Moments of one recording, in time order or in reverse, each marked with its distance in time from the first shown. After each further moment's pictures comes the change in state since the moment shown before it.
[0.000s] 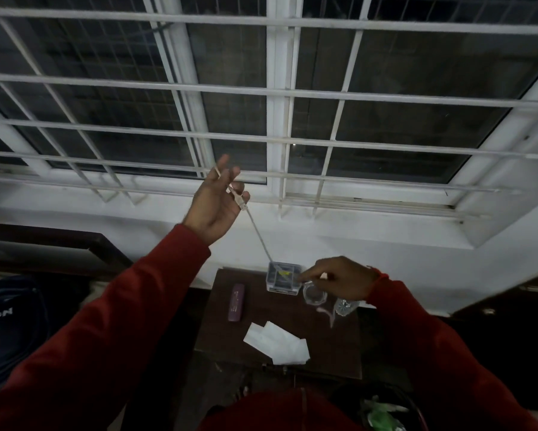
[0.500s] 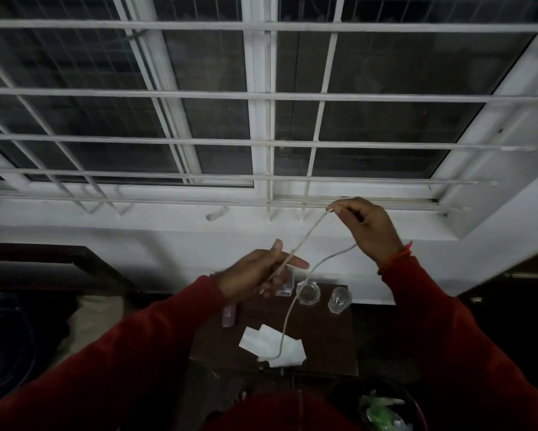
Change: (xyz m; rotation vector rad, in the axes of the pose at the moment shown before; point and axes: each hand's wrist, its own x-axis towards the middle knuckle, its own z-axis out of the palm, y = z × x) left_hand -0.070 -0.078 0.019 0.767 -0.416 -0.446; right_hand -0.013 -0.002 -0.063 0.259 0.848 0.093
